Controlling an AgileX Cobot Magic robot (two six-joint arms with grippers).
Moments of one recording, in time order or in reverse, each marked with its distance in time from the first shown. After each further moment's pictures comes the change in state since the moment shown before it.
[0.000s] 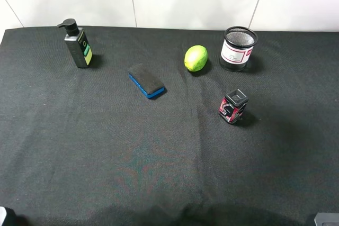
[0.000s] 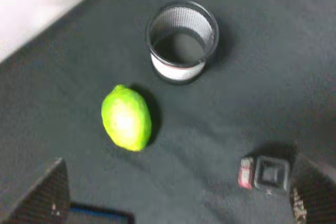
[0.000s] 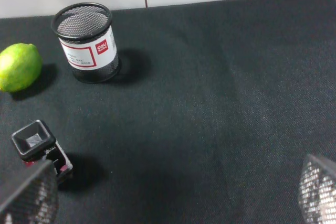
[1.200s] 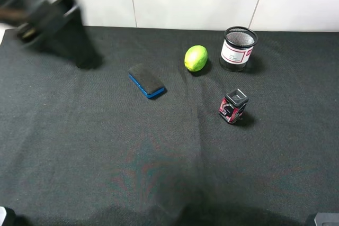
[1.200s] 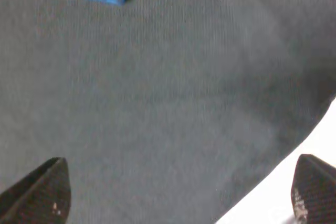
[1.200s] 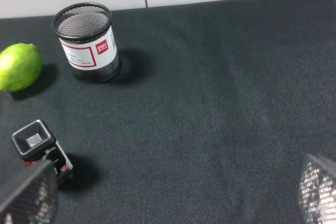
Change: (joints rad) left arm -0.009 -0.827 1.085 -0.020 -0.001 -0.013; right arm 0.000 0.000 0.000 0.000 0.000 0.000
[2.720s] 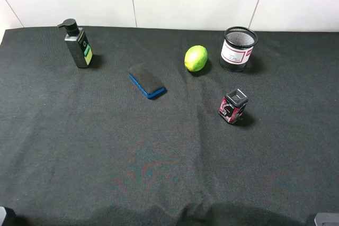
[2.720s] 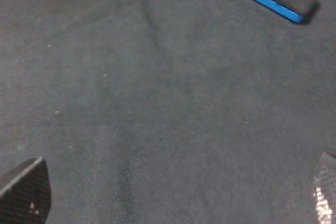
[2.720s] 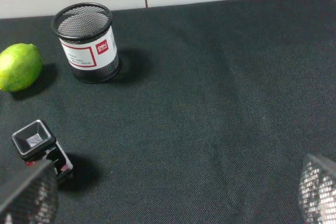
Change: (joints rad) left arm 0.755 -1.122 0.706 -0.093 -0.117 0.185; right arm 0.000 0.000 0.000 0.000 0.000 0.000
